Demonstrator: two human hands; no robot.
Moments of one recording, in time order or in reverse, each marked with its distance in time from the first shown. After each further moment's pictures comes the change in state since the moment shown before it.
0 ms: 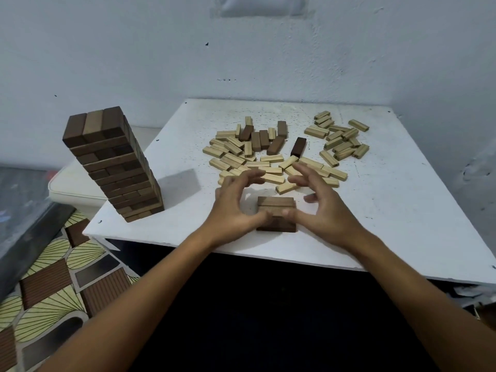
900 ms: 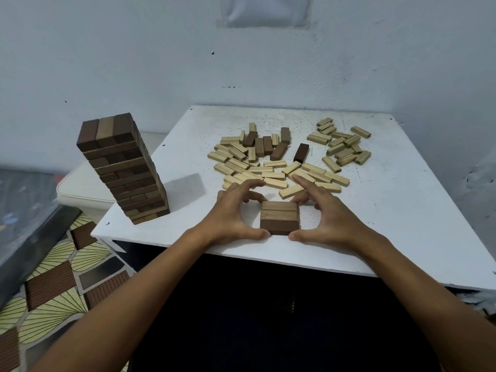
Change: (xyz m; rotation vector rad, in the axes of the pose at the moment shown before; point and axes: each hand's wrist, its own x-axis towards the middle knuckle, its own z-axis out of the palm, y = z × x) left_hand 0.006 -0.009 -0.015 0.144 -0.197 -0.013; right_hand 0.007 0.020 -0.014 -0.203 -0.180 -0.014
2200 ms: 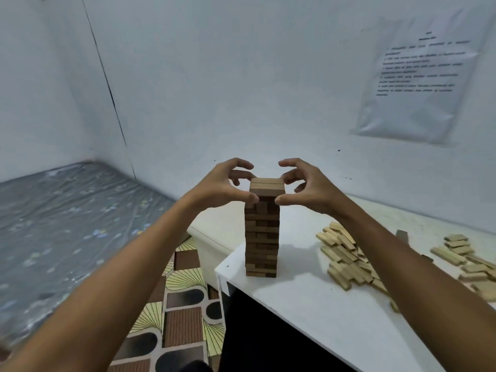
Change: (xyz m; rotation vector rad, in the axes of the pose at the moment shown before) left_hand -0.075 0.002 -0.257 0.012 0.524 -0.200; right_hand 0.194 -0.230 0.024 0.240 -0.136 -0.502
